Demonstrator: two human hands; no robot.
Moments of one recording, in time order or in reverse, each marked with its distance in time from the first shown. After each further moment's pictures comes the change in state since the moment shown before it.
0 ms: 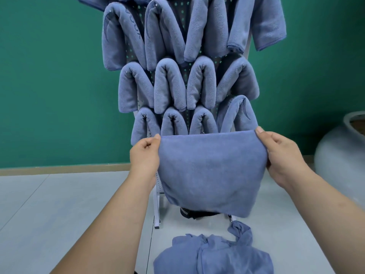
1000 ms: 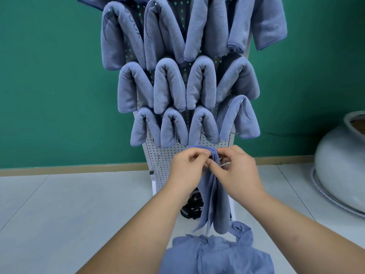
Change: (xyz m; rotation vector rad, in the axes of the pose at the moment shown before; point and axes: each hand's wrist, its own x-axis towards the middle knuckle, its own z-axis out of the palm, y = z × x) left_hand -0.072 -0.007 0.060 0.018 -0.442 -0.016; right_hand -0.049 0.035 0.071 -0.736 -0.086 -0.513
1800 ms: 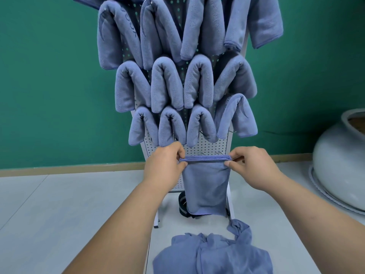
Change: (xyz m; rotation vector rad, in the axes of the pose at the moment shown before) left_hand 0.019 0.003 -0.057 1.101 0.104 0.364; right_hand 0.026 0.043 -0.042 -0.214 -0.300 0.092
